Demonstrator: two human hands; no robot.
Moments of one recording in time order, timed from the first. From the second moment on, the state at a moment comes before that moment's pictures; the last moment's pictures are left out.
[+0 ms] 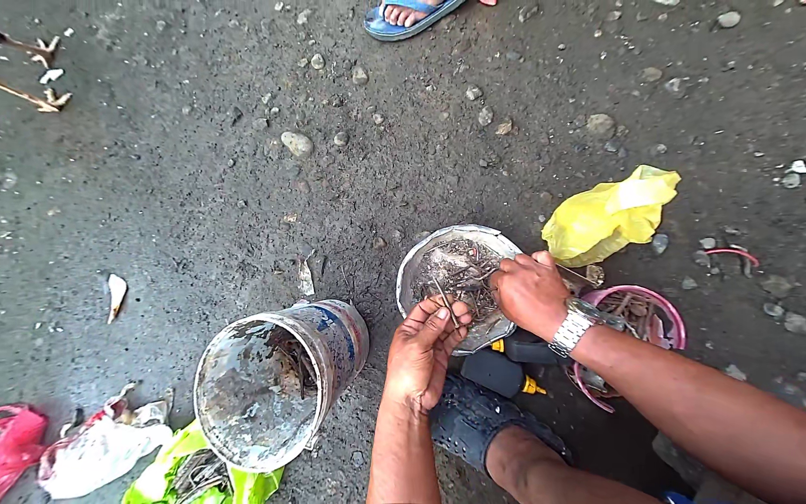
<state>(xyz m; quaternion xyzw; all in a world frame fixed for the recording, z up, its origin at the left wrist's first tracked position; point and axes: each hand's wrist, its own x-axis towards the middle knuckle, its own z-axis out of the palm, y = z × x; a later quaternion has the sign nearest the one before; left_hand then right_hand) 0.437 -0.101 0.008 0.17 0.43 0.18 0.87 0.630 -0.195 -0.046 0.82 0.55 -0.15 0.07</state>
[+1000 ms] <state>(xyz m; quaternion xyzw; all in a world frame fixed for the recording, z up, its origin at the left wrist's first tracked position) 0.433 -0.079 0.063 0.79 0.50 0.02 0.34 0.644 -0.204 0.000 0.86 0.46 -0.18 -0.09</state>
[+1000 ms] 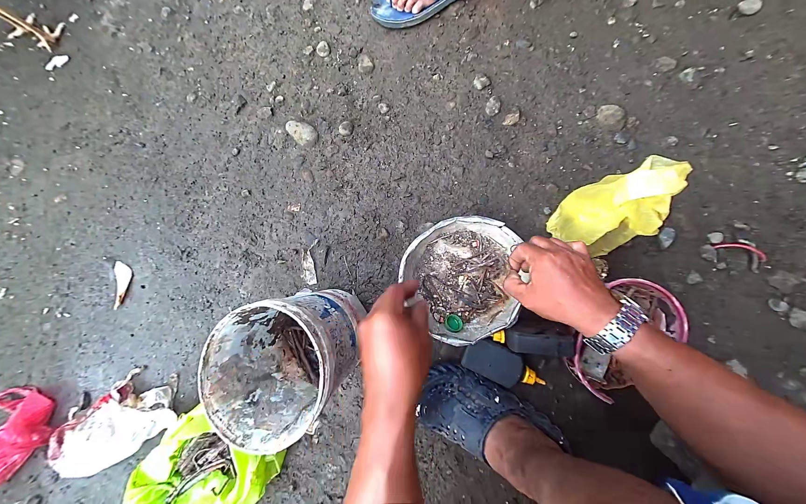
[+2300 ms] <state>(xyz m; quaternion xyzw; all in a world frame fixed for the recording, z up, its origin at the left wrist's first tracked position) 0.423 -0.070 0.015 0.39 0.49 0.17 0.76 0.640 -0.209 0.007 0.79 0.36 -0.40 -0.29</state>
